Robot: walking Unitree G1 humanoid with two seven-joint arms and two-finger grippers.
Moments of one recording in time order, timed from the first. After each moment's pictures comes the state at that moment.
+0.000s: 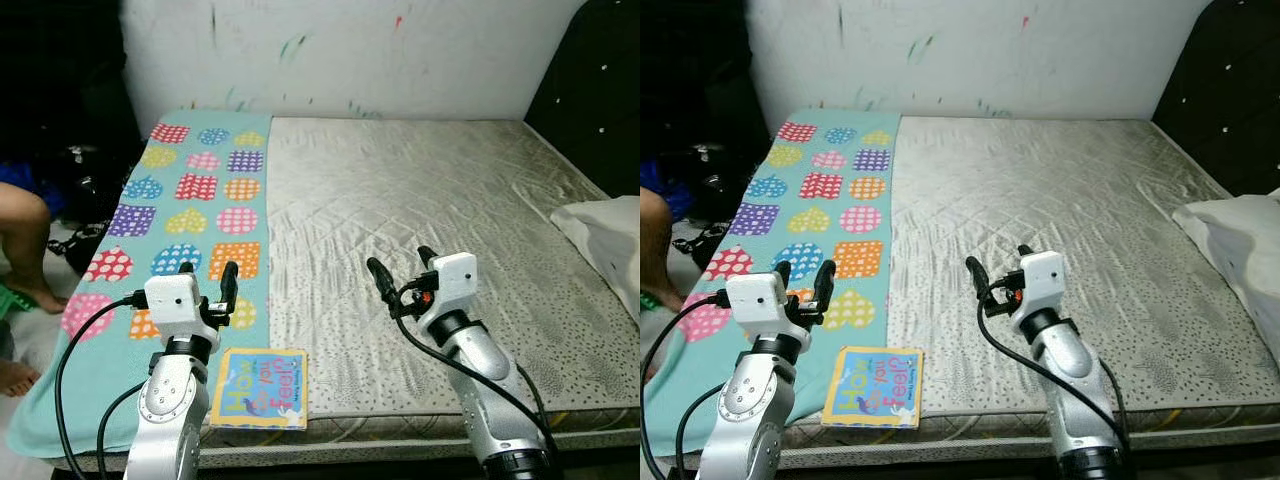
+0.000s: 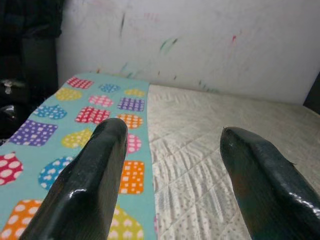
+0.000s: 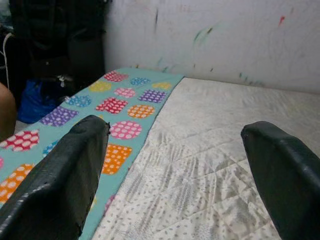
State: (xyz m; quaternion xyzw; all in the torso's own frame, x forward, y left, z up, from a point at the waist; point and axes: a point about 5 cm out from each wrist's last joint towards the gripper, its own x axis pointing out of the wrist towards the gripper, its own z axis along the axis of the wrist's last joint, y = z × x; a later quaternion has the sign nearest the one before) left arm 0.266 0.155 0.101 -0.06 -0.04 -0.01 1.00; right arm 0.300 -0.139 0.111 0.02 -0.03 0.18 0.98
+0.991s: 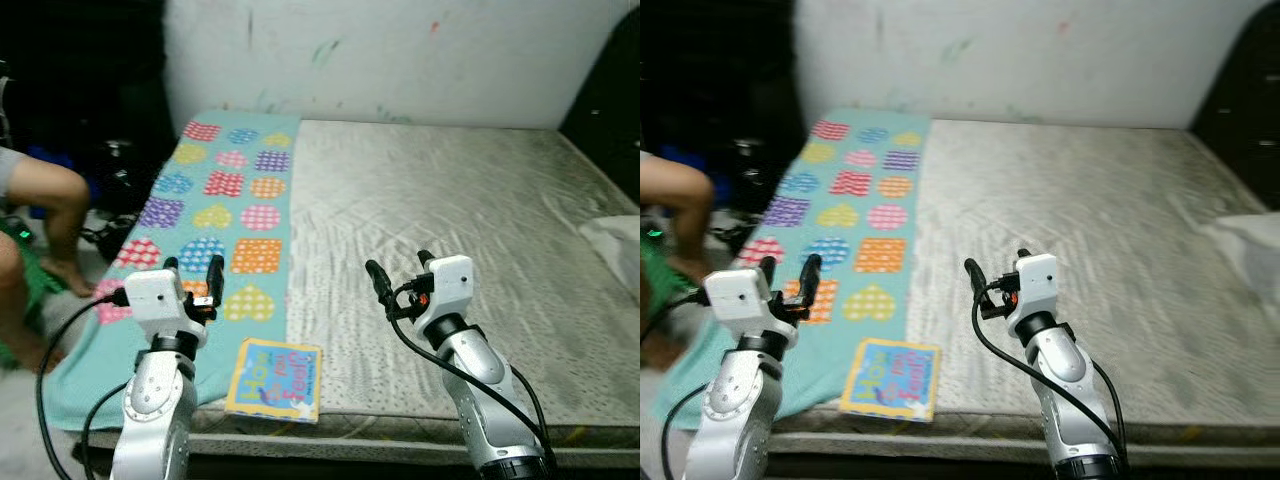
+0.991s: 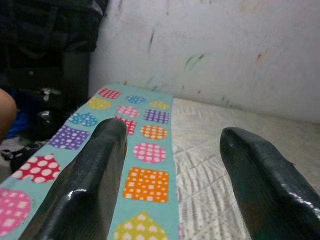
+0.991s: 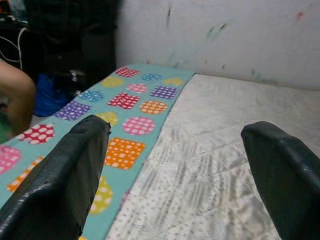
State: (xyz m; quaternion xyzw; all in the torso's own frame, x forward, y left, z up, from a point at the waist) left arm 0.264 0.168 0.118 -0.06 -0.06 0.01 1.00; right arm 0.294 -0.136 0.107 0.02 -0.01 0.15 0.99
